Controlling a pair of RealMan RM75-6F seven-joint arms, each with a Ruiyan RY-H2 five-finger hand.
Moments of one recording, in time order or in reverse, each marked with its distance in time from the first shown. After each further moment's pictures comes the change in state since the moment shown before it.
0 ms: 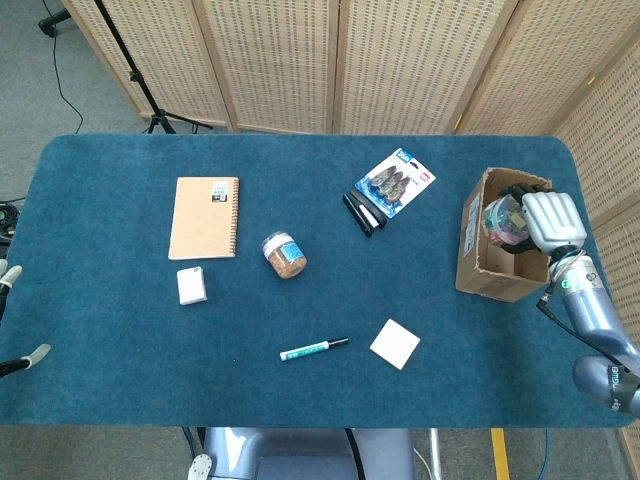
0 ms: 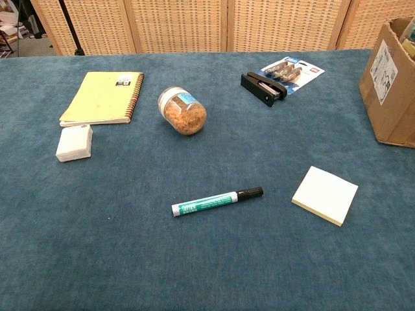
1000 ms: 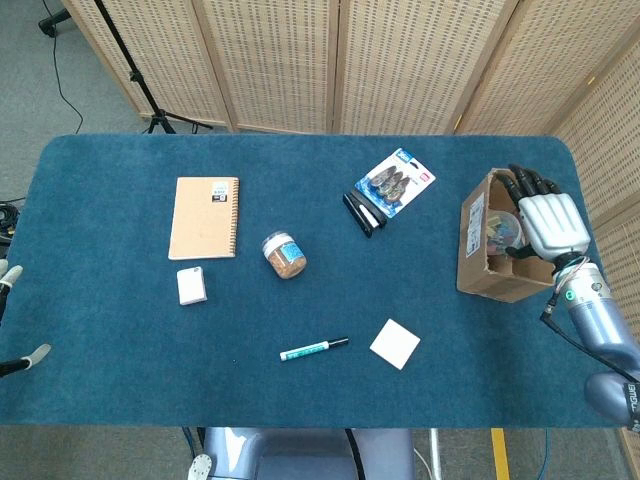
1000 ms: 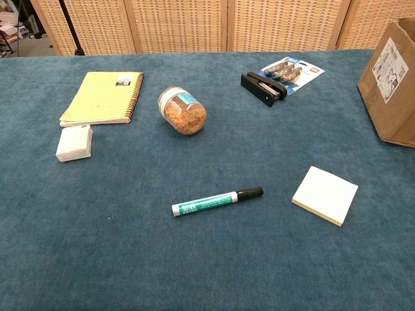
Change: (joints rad) left arm 0.000 0.006 0.004 -0.001 0.007 -0.001 -0.012; right arm -0.027 0.152 -0.012 -0.233 -0.073 0.090 -0.066
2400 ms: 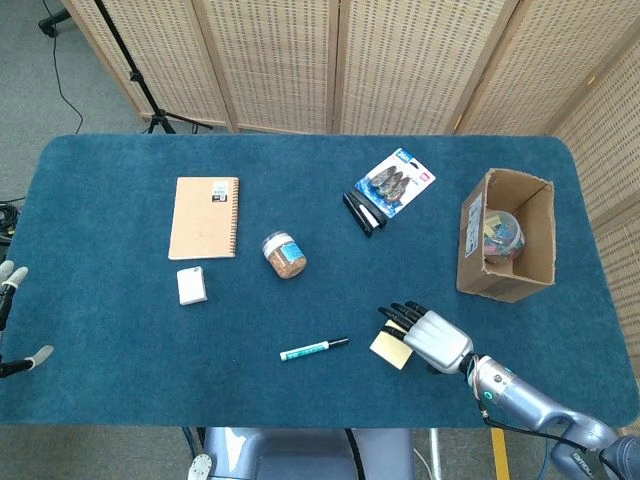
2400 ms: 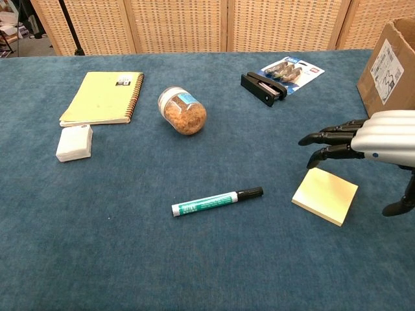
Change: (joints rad) left arm -0.008 -0.006 0.006 0.003 -0.003 -0.017 0.021; right arm -0.017 -0.271 -0.293 0.024 -0.617 -0.027 -0.018
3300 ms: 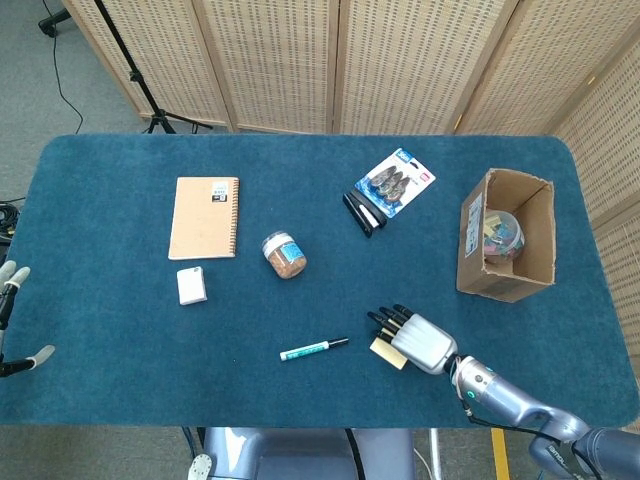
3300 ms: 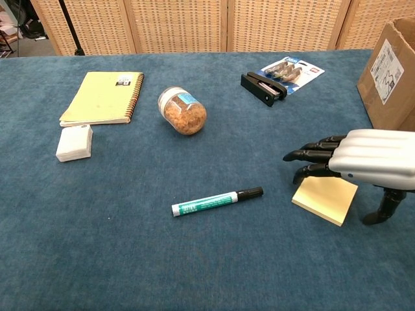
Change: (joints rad) left arm -0.005 0.001 0.000 0.000 -0.007 -0.011 -0.003; right arm 0.022 -0.132 -0.022 0.112 0.017 0.002 -0.079
